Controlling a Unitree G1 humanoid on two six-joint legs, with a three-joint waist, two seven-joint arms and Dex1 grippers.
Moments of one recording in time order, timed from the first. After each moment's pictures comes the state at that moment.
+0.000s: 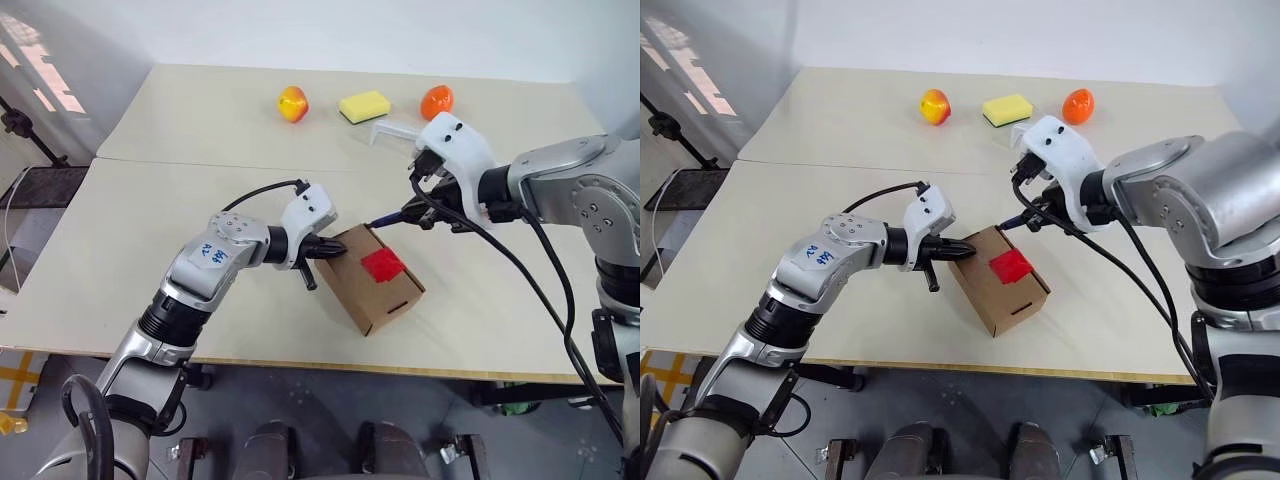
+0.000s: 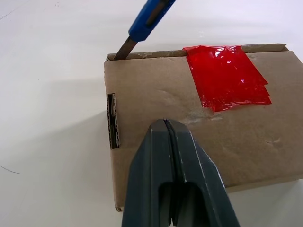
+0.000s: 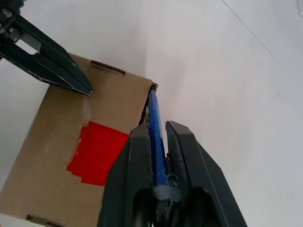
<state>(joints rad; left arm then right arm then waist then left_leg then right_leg) -0.82 0.45 -0.33 -0.03 -0.26 0.84 -0.75 -1.15 -0.83 0.24 -0.31 0.60 1.60 0.63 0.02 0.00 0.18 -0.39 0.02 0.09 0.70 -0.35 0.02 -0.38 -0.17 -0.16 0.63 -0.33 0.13</state>
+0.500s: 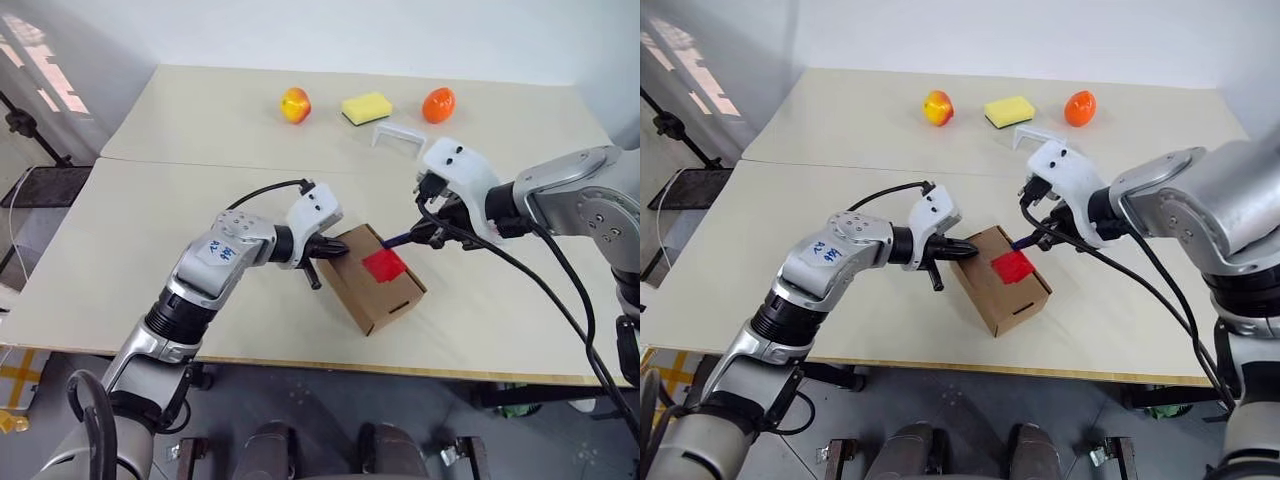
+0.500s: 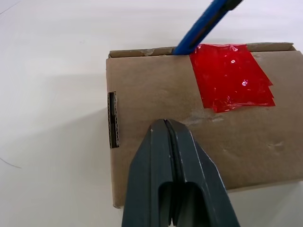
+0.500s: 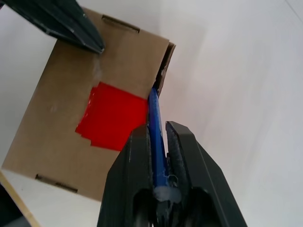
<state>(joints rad) -0.84 0.42 -0.34 -0.04 -0.23 0.92 -0.72 -1.14 -0.95 0.32 -0.33 0.71 1.60 0.65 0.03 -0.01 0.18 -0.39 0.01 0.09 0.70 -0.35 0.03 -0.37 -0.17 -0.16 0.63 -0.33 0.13</state>
